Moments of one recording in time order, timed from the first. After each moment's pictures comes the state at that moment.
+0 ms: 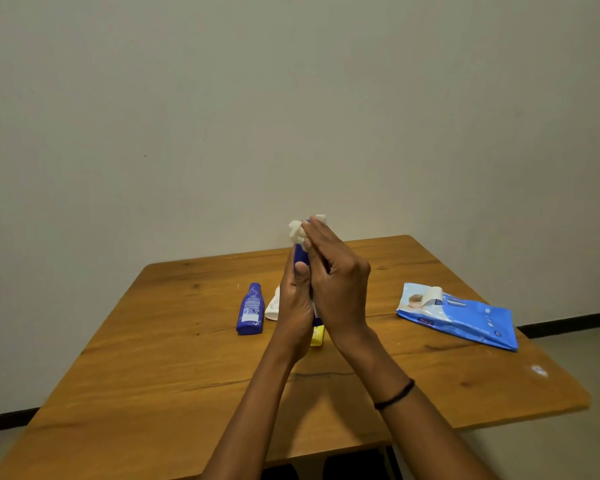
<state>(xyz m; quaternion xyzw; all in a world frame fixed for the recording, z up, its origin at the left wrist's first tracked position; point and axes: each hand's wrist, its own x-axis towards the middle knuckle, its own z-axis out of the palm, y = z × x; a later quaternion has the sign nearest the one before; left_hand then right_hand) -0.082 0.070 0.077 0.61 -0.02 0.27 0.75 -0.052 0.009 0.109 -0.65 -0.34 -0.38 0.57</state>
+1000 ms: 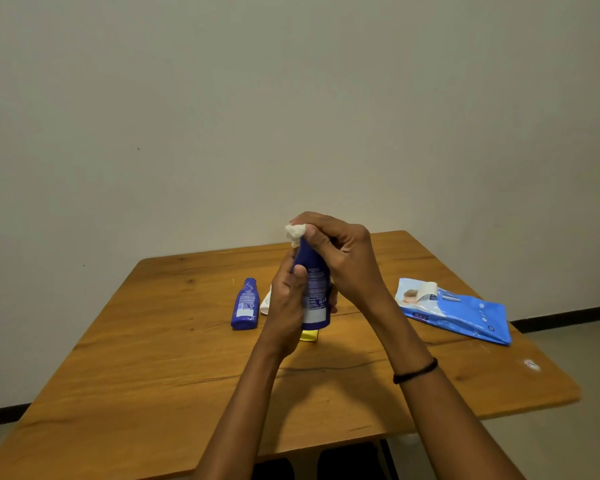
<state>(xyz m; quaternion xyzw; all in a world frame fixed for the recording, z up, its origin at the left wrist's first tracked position) -0.085 0.083 0.072 0.63 -0.09 0.26 0.73 -0.033 -0.020 0.138 -0.57 -0.46 -0.11 0.67</state>
